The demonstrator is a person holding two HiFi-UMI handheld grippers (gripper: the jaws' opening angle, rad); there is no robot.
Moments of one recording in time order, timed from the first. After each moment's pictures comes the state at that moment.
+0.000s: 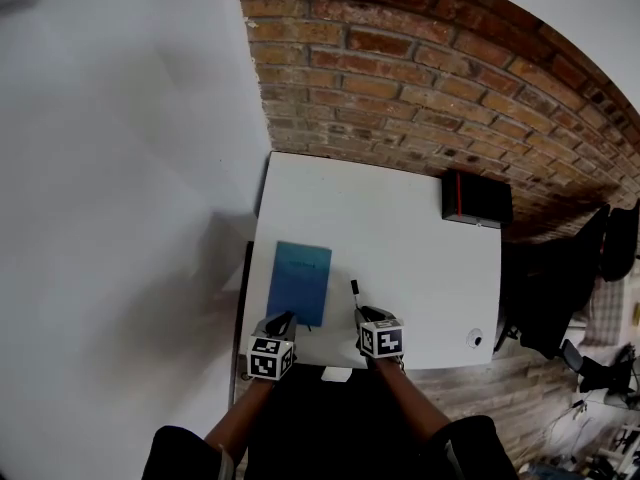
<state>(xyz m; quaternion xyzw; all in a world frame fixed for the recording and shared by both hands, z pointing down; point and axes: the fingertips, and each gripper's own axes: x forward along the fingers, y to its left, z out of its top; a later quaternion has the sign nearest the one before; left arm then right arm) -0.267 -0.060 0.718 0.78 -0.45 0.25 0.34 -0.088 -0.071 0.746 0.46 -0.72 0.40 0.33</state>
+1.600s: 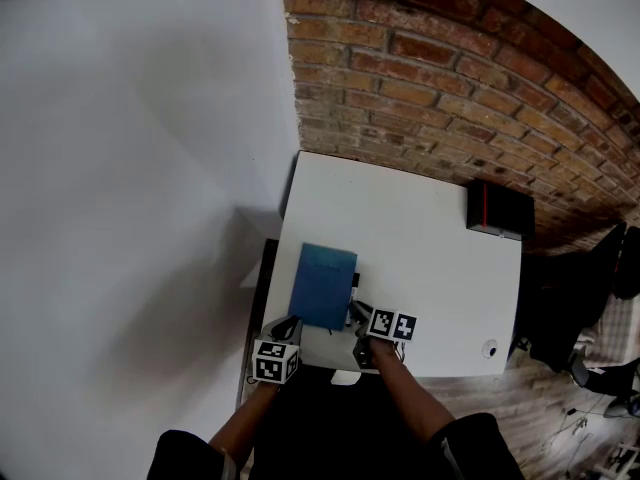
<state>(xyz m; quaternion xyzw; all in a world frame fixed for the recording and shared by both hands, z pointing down) -0.309 -0.055 0.724 0.76 -0.47 0.25 0.36 -0.163 -0.102 0.757 0.43 -0.66 0.59 0.15</state>
